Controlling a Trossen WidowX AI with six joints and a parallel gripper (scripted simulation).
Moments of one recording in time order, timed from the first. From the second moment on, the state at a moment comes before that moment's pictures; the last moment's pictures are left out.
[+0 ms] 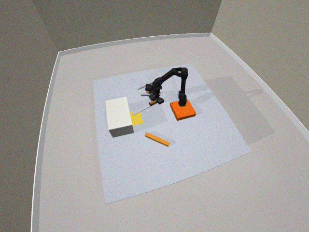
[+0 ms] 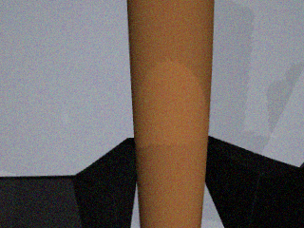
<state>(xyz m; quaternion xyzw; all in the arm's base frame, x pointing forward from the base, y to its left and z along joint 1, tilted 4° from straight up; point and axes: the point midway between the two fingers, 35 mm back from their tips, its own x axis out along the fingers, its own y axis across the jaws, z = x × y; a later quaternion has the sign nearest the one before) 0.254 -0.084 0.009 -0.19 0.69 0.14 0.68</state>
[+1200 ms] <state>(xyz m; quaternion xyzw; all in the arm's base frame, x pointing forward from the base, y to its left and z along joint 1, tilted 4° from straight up) 0.258 -0.106 0.011 -0.19 0.69 0.15 0.68</state>
